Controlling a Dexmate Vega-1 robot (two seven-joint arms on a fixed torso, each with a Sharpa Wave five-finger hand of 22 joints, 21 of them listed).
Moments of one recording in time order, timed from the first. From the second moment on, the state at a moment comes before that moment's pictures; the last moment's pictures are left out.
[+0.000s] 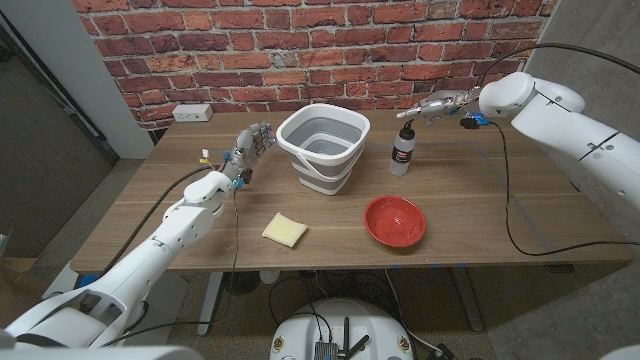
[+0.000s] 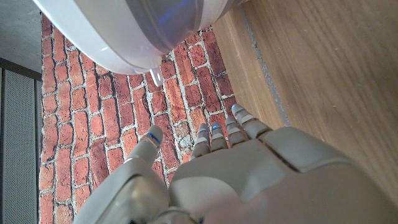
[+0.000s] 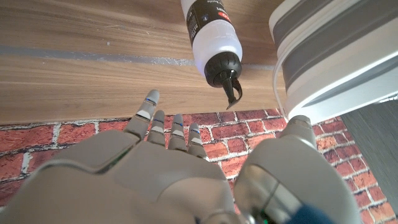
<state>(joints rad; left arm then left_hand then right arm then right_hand) 0.81 0.59 0.37 -1.36 -0.68 -0.17 -0.09 0.04 0.08 0.69 0.00 0.18 0.08 0.03 0.18 0.17 0.04 0.02 0.19 0.17 0.03 0.02 0.18 0.17 0.14 -0.04 0.18 0.16 -0.46 -0.97 -0.54 -1.79 -0.01 -0.44 0.53 0.39 -0.09 0.04 -0.02 0.31 0.01 0.07 0.18 0.19 0.04 0.14 0.18 0.29 -0.03 0.21 0.18 0.41 0.14 0.18 0.35 0.16</state>
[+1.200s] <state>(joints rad) 0.80 0.53 0.37 -1.29 -0.63 -0.28 -0.06 0.04 0.08 0.69 -0.03 0.18 0.11 0.02 0.18 0.17 0.05 0.02 0.19 0.17 0.03 0.02 0.18 0.16 0.14 -0.04 0.18 0.16 -0.81 -0.84 -0.31 -1.59 0.43 0.02 0.07 0.21 0.06 0.03 0.09 0.32 0.03 0.03 0.19 0.18 0.05 0.09 0.19 0.20 -0.06 0.16 0.20 0.36 0.13 0.09 0.25 0.16</state>
